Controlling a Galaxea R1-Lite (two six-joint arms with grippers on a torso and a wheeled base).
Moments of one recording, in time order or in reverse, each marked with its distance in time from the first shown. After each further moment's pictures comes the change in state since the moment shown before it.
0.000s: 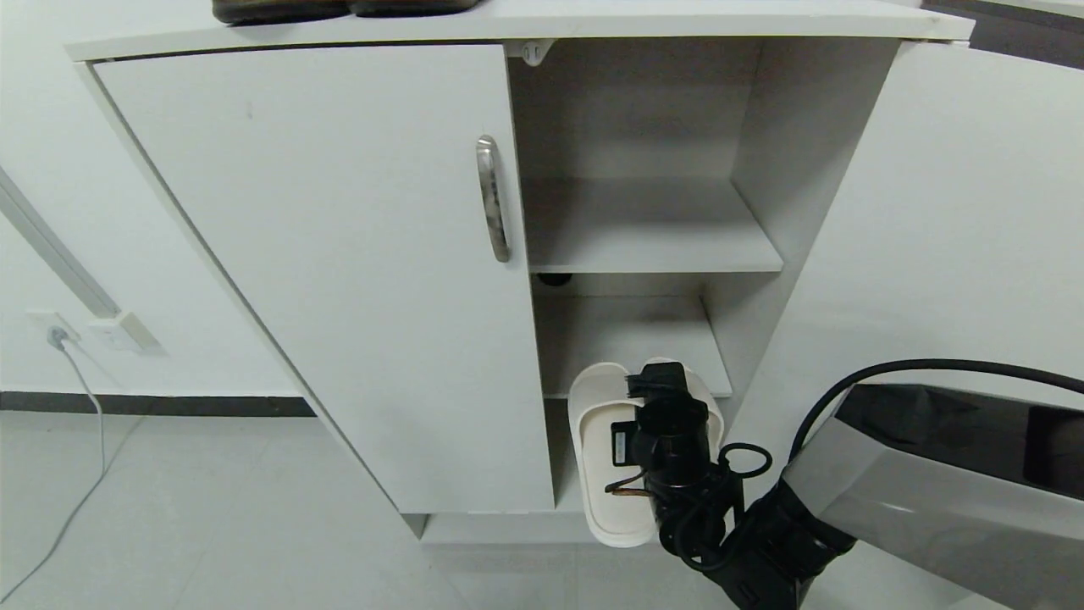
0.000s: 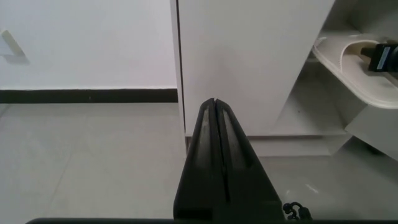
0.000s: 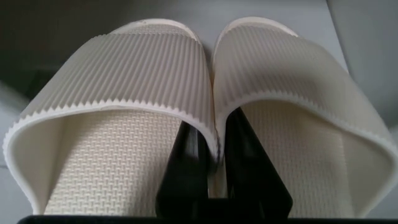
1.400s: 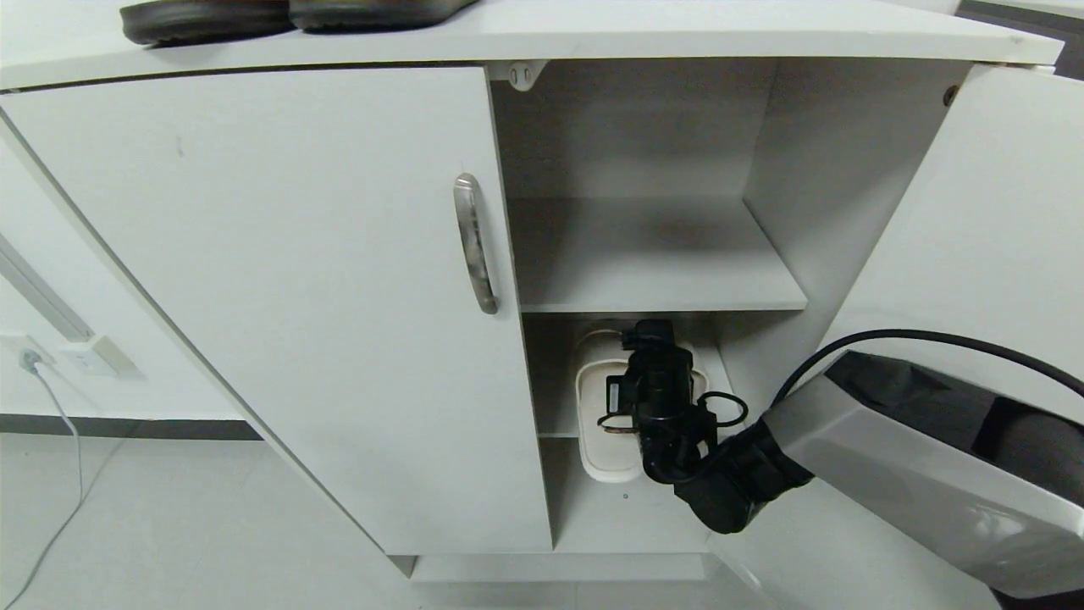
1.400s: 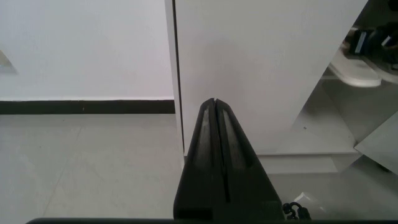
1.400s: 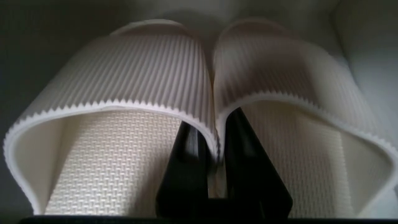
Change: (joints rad) left arm 0.000 0.000 0.000 -0.001 0.005 -0.006; right arm -0.099 0.099 -0.340 0.203 0.063 -0.015
